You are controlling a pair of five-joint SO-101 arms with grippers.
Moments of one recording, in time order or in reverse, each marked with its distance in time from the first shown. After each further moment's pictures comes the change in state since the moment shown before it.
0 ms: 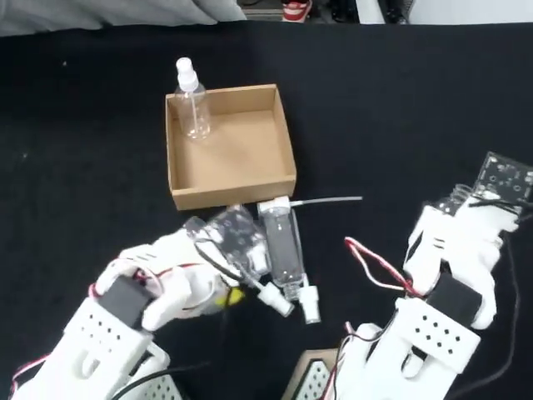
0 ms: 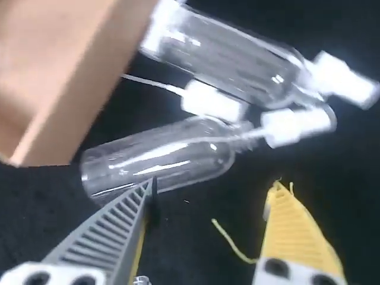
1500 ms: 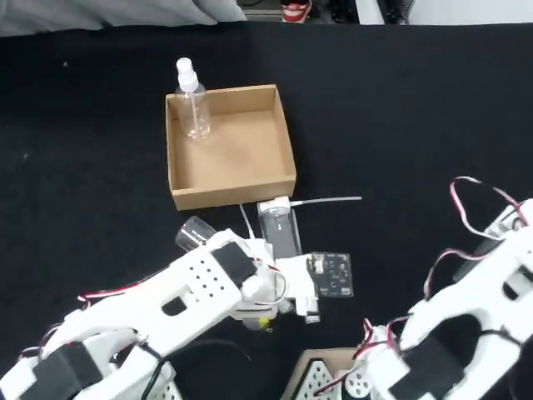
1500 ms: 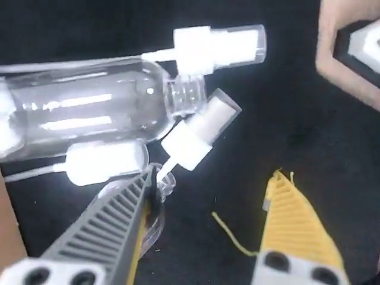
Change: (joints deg) left arm 18.5 43.0 -17.1 -8.4 -15.2; right arm 18.5 47.9 -32.5 5.8 -0.3
